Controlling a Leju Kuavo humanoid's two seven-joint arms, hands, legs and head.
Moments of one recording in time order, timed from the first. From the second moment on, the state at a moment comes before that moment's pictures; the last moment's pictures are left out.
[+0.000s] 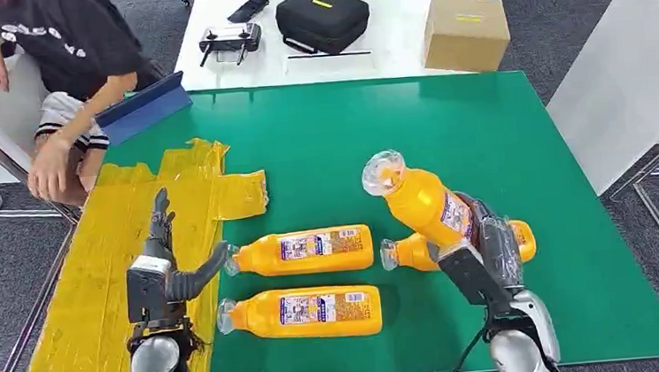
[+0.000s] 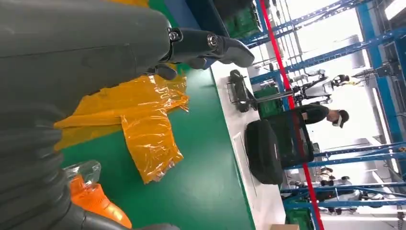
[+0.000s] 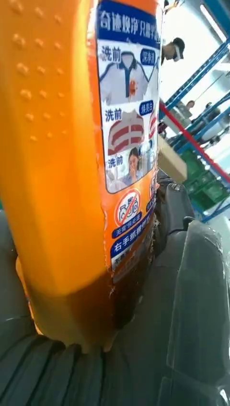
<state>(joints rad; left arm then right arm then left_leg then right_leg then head) -0.14 -0.18 -0.15 -1.35 -0.27 0.22 -0.35 0.00 -0.03 0.07 -1.59 0.53 -0.28 -0.20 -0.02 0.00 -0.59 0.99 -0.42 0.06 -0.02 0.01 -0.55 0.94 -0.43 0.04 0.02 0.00</state>
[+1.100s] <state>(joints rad) -0.41 -0.19 -0.45 -1.28 -0.30 0.03 -0.20 -0.50 0.21 0.26 -0.93 0.09 -0.25 -0.62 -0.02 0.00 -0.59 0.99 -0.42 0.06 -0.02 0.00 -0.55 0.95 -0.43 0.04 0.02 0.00</state>
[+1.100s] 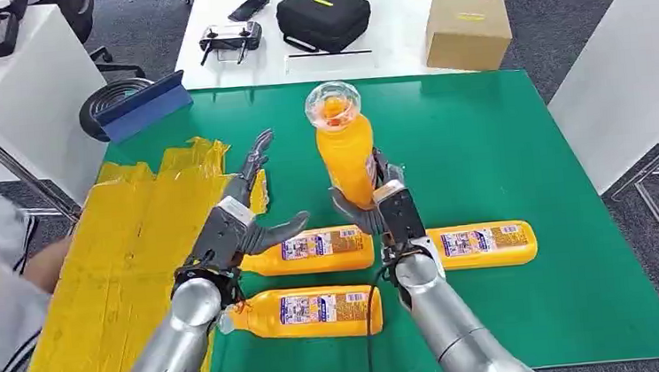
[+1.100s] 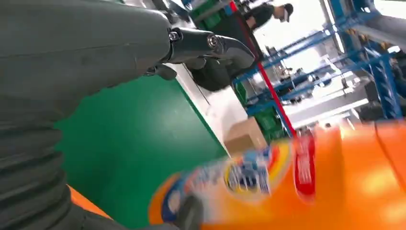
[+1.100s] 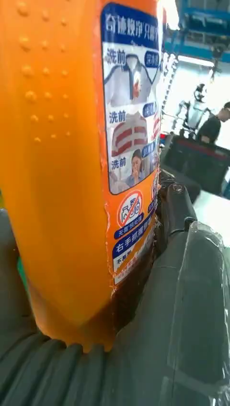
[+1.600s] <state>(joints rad) -0.44 -0.21 -0.49 -1.27 -0.25 0.01 -0.19 -0.62 0.26 0.36 -0.77 0.14 -0.20 -0.62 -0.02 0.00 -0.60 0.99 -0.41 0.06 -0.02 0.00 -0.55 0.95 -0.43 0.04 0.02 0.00</state>
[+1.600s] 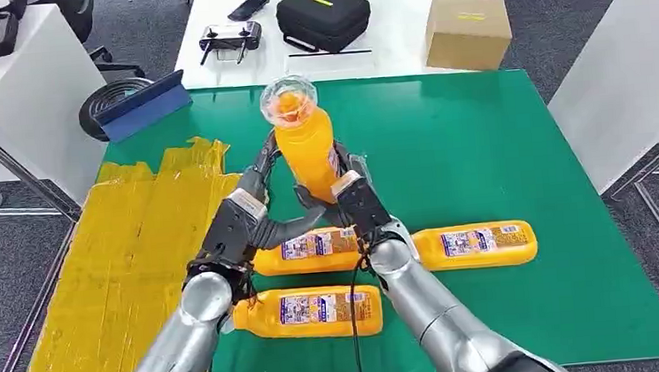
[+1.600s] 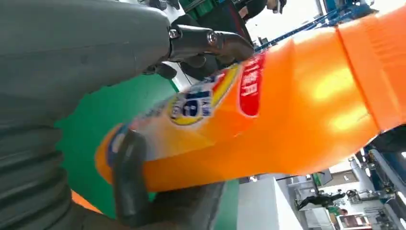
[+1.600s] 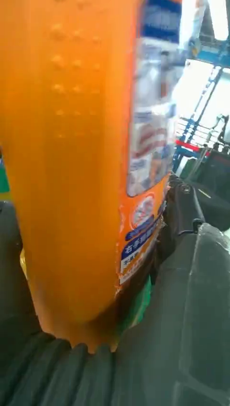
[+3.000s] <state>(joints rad) -0.47 -0.21 -0.48 -1.18 0.05 -0.03 -0.16 -0.69 0.32 0.59 -0.53 0.15 -0.40 -0.63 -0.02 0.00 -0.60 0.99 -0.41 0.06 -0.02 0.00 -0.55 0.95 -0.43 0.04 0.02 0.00</state>
